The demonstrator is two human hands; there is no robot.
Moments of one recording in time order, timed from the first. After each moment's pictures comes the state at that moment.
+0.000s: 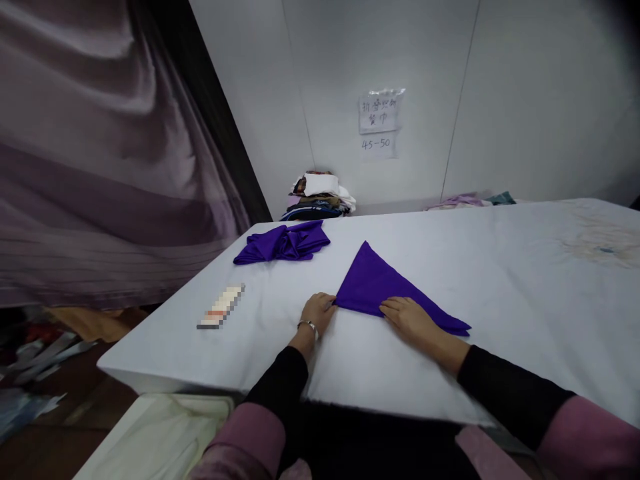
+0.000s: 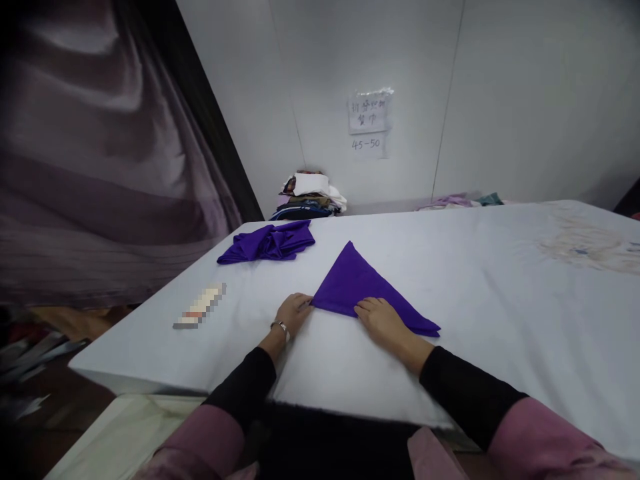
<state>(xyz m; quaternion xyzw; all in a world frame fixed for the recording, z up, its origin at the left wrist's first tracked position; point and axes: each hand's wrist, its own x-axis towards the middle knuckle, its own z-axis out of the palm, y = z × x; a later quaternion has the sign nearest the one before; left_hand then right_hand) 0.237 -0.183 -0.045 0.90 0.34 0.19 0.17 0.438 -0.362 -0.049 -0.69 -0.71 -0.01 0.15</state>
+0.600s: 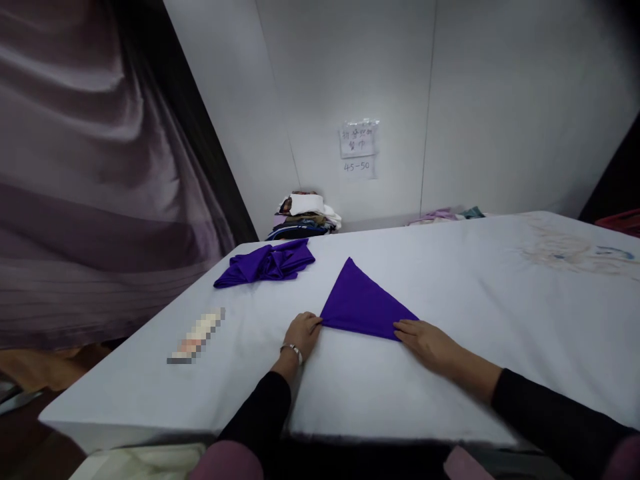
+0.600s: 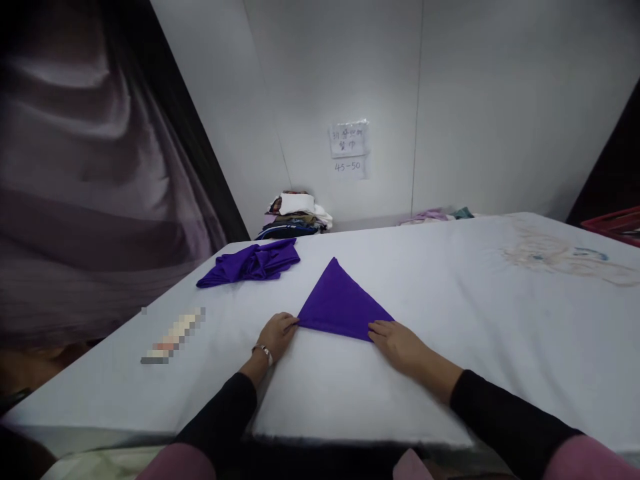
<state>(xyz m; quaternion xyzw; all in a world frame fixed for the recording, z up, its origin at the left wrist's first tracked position) 0.238 -0.180 -0.048 0.94 0.29 0.18 0.08 0.491 -0.425 -0.066 -0.66 -0.74 -0.04 0.15</state>
